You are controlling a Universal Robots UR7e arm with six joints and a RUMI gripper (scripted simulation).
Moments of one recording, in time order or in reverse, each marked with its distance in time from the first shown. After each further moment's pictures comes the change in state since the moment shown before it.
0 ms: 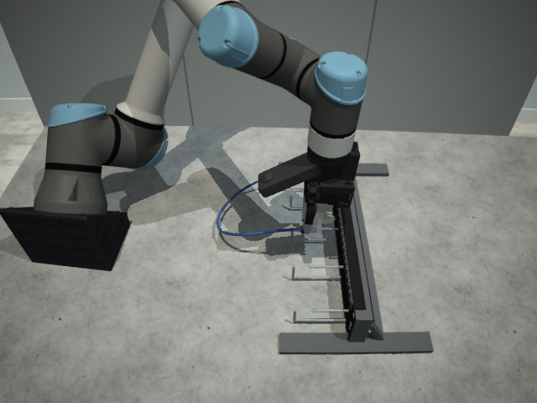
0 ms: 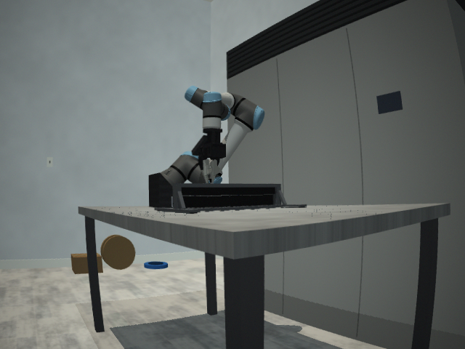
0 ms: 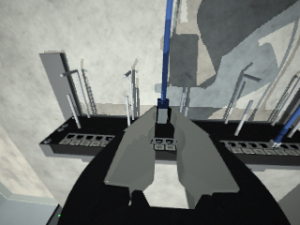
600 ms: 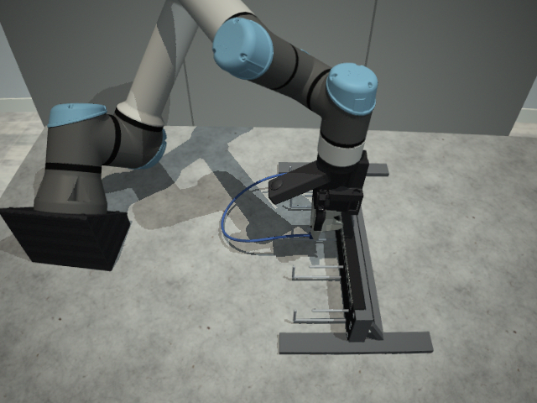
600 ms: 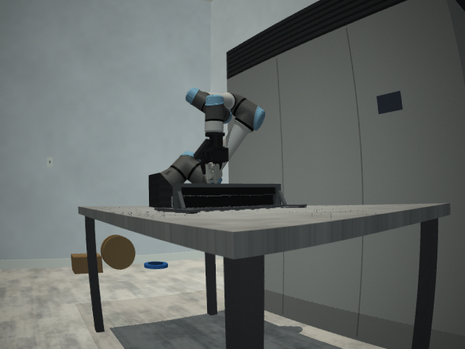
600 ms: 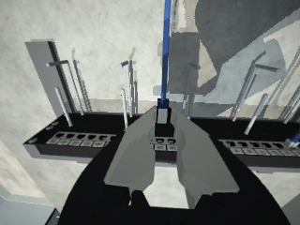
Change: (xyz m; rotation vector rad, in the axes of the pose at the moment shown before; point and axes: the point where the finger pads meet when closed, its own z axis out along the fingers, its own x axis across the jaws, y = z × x) arm 0.000 0.019 0.017 0.000 0.000 0.000
